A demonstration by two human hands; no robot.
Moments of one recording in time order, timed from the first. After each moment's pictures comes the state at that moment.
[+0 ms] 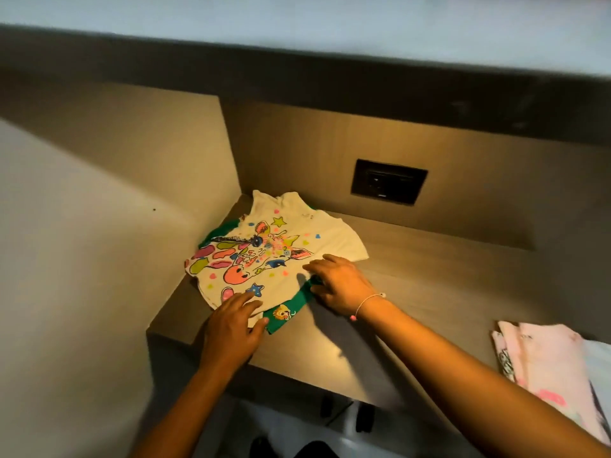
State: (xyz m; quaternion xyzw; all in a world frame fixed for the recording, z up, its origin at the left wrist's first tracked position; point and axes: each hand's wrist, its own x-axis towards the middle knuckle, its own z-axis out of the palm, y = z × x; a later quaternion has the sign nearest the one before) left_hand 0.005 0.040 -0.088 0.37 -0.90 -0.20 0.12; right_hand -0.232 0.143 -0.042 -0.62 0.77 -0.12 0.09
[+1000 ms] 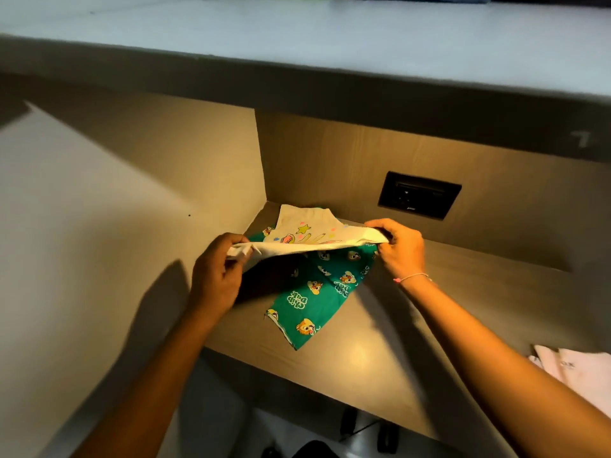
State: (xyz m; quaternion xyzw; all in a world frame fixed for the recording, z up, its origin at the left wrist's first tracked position) left_hand 0.009 -0.026 0.027 0.32 -0.83 -0.27 0.36; right_hand -0.281 0.121 0.001 -0.40 0.80 -0.44 0.00
